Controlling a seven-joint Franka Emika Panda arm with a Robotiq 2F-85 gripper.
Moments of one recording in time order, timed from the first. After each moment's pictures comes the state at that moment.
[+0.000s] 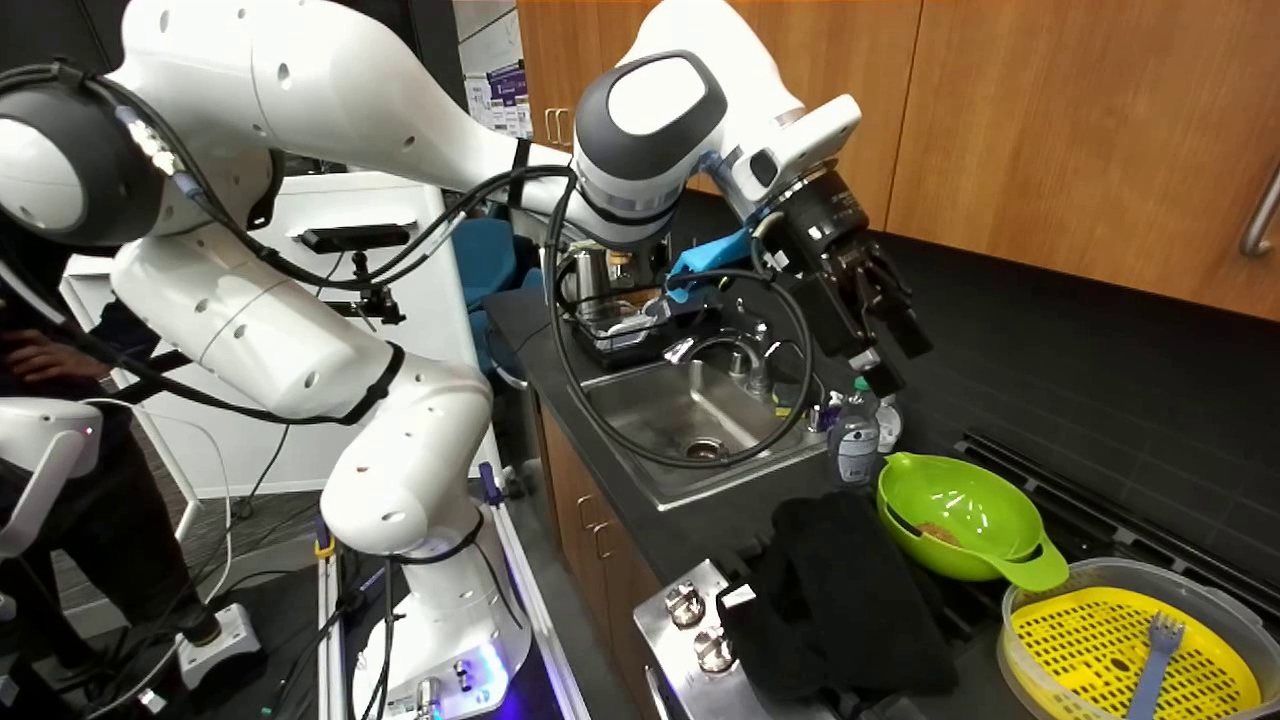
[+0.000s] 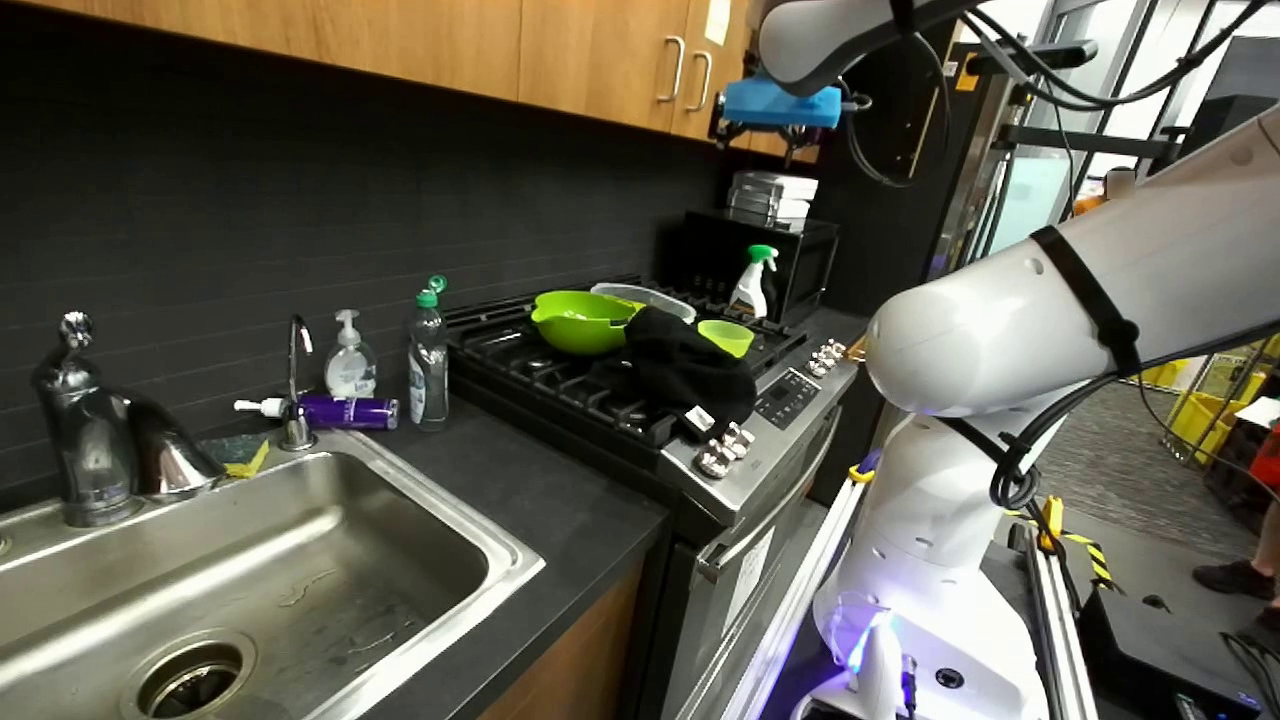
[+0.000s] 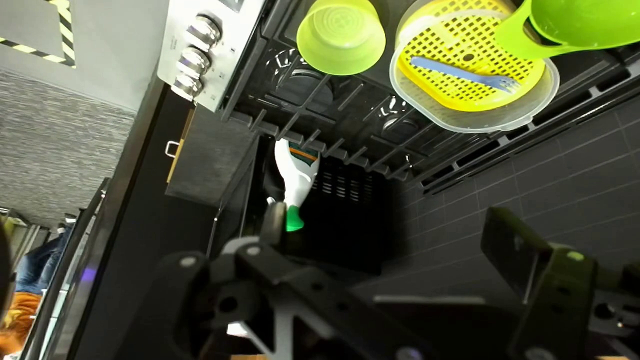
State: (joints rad) arm -0.53 -0.75 0.01 -2.53 -0.63 2.29 0.91
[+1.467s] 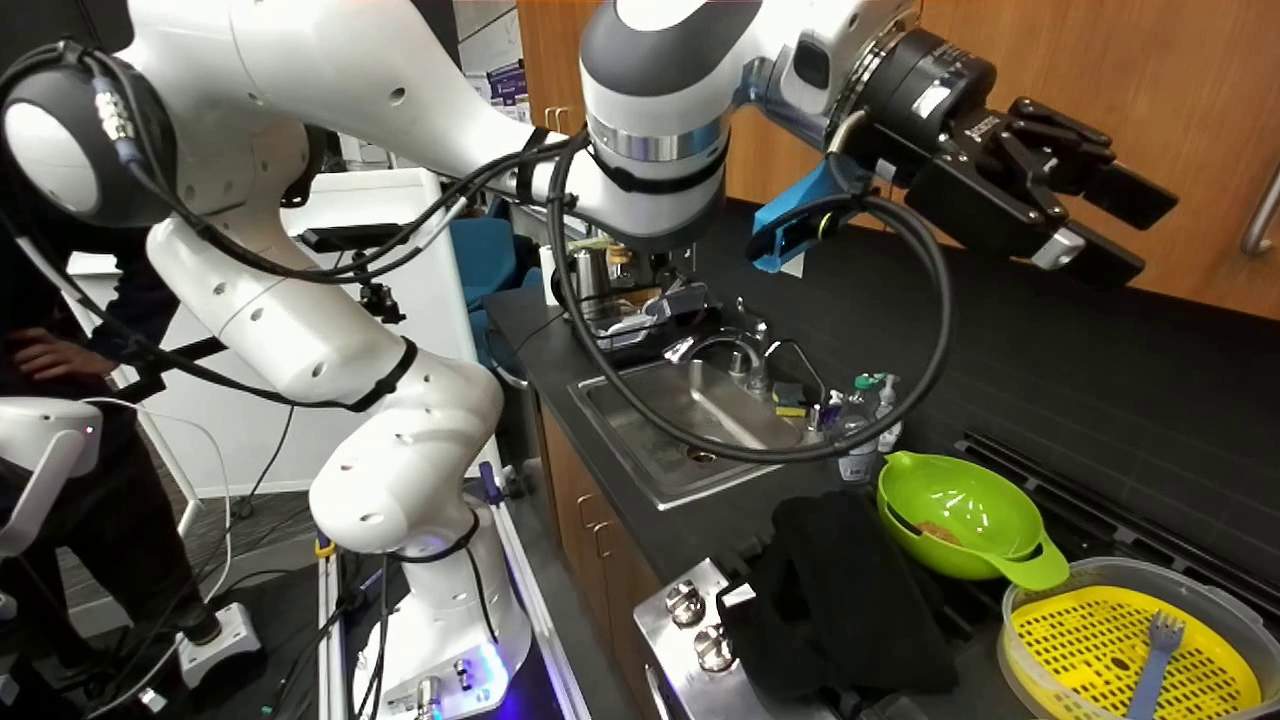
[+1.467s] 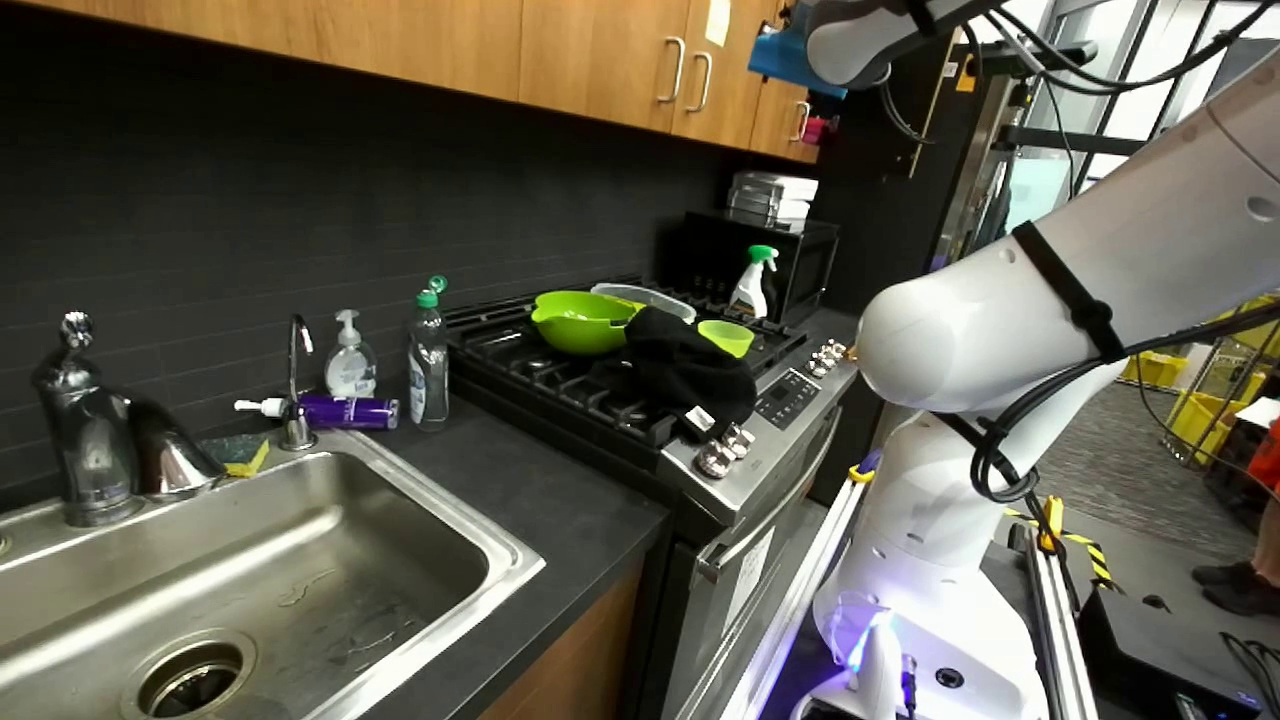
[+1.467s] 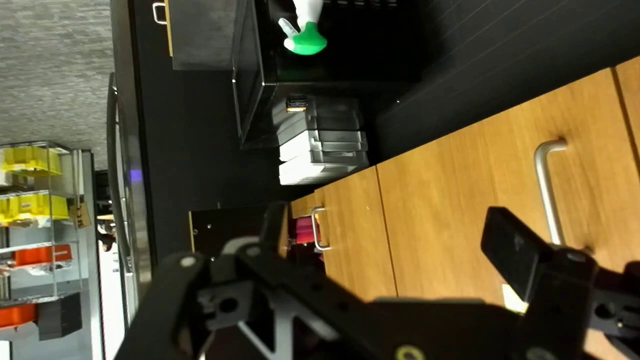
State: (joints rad) arm -0.67 -0.65 -0.08 -2.37 -0.97 2.58 1.25
